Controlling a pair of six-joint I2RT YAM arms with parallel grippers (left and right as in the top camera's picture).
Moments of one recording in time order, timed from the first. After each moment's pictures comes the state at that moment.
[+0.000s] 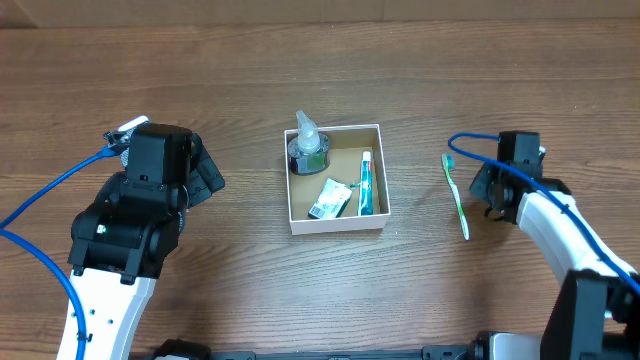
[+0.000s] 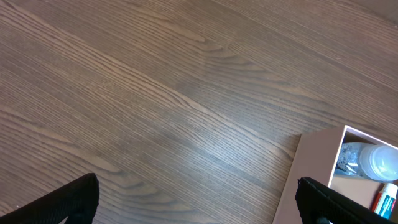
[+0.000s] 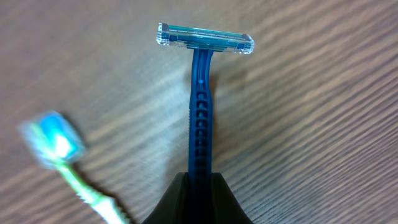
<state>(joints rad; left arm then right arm) -0.20 1.12 1.24 -1.08 -0.34 -0.63 -0.10 1.52 0.84 -0.45 0.19 0.43</state>
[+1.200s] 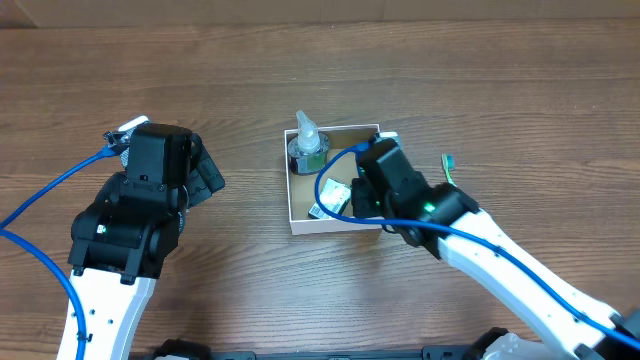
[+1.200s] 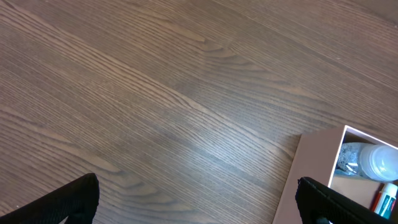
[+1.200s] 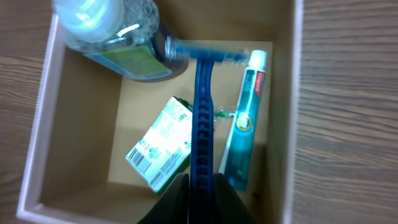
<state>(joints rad) -0.20 1.12 1.24 -1.08 -0.34 -0.63 0.65 1.44 1.03 -0.60 0.11 0.51</state>
